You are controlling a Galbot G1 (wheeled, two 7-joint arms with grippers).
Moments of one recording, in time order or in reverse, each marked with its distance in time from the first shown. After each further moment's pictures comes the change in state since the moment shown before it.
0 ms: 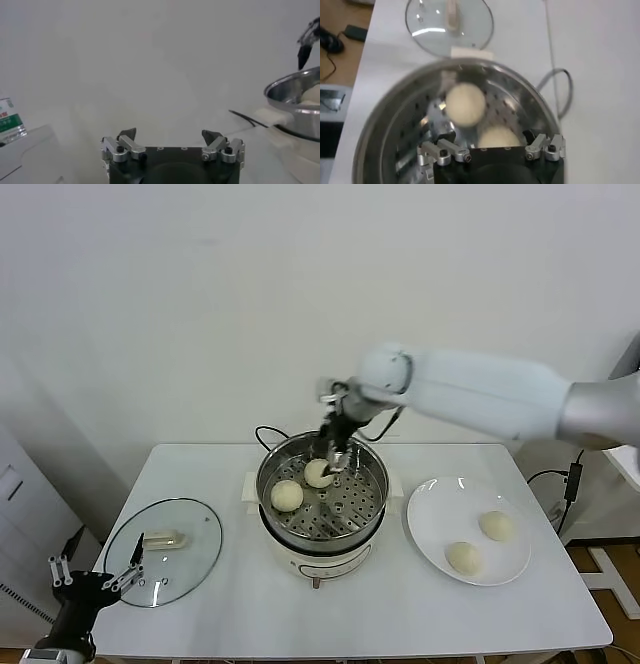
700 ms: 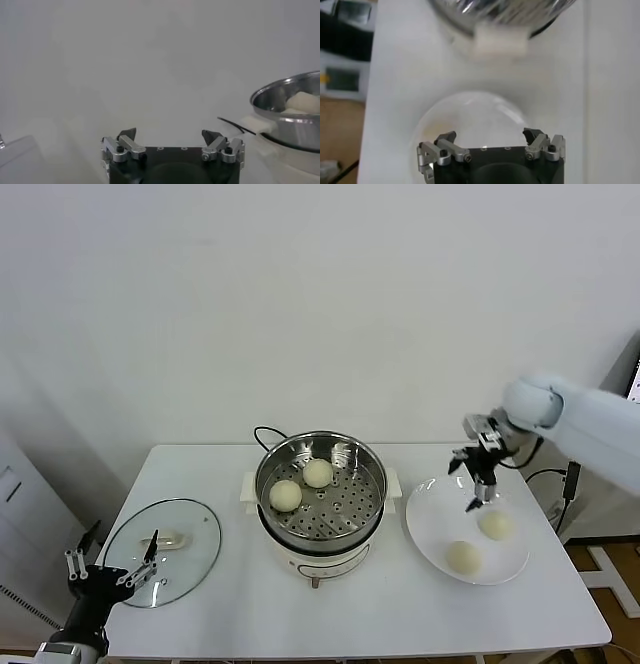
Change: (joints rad) left arm -0.014 0.012 0.046 0.000 0.027 0.005 0.004; right arm -0.267 -0.451 0.198 0.004 -0.523 0.295 -0.307
